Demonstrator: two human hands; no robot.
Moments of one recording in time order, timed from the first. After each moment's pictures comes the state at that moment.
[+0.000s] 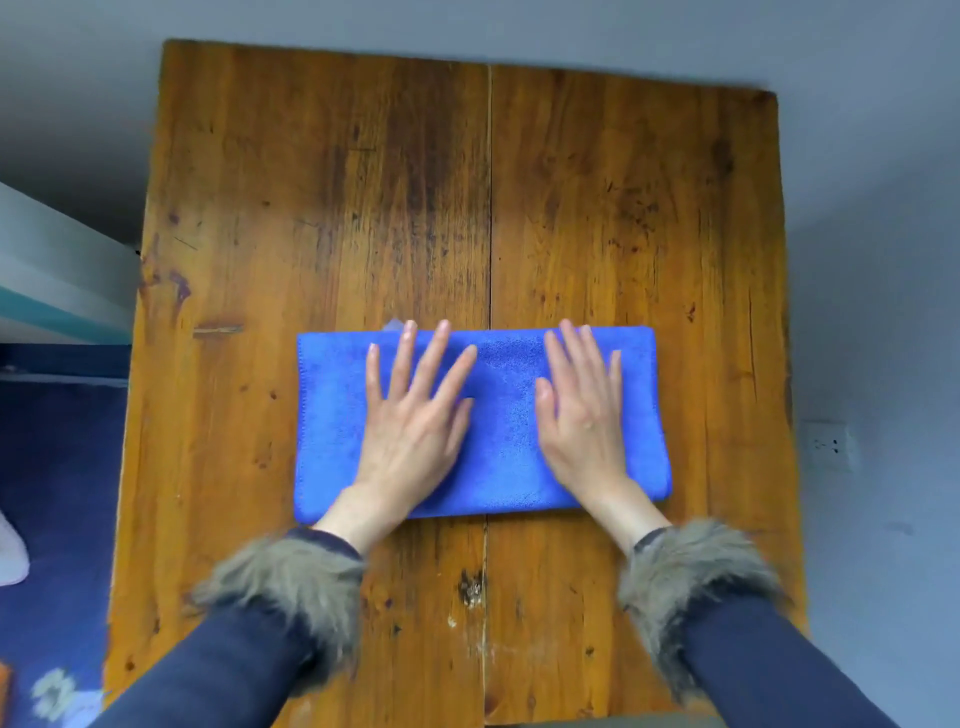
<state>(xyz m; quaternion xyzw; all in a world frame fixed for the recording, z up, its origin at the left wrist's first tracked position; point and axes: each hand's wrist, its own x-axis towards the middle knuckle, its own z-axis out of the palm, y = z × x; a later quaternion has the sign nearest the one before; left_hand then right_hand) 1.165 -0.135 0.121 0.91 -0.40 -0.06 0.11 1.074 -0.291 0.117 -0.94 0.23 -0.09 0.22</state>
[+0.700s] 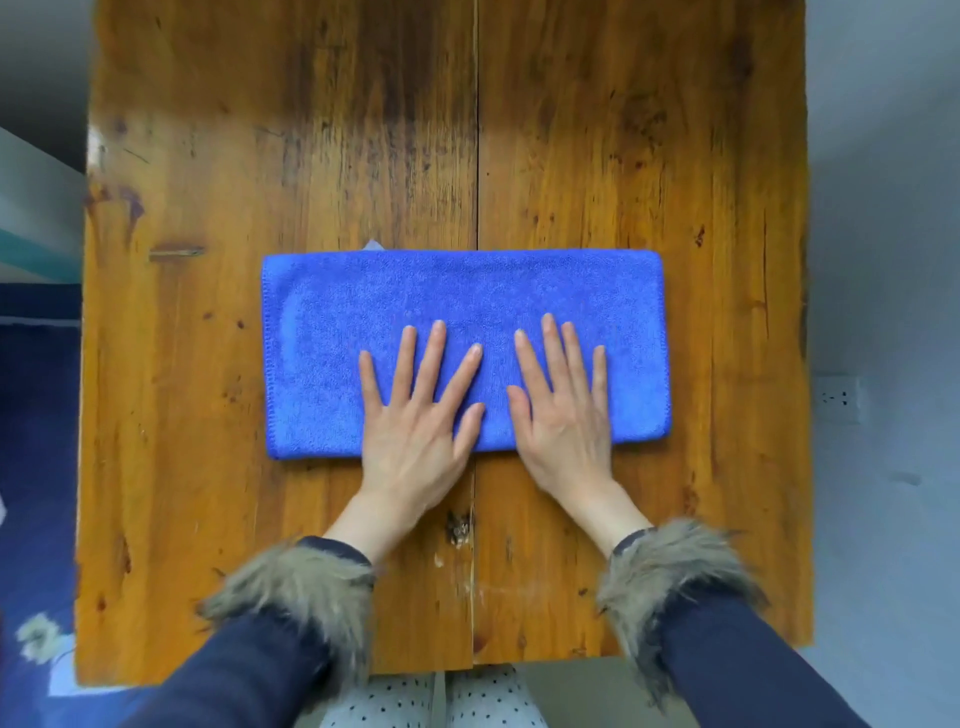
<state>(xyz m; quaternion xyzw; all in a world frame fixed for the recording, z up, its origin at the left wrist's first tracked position) 1.098 -0.119 0.096 0.92 -0.38 -0.09 0.04 1.020 -0.258 0.092 -0.97 0.20 -0.02 0.11</state>
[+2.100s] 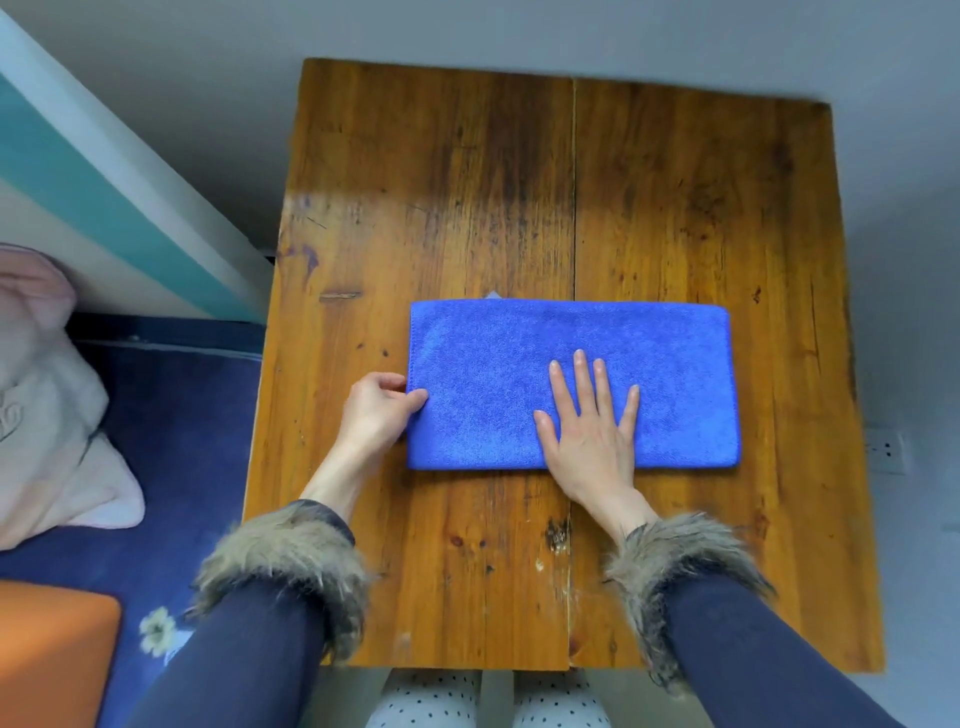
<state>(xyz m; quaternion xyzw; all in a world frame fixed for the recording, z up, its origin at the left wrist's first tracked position) 1.202 -0.026 0.143 0.81 0.14 -0.35 0.44 1.056 -0.198 0.110 -0.96 0.25 0.14 0.08</state>
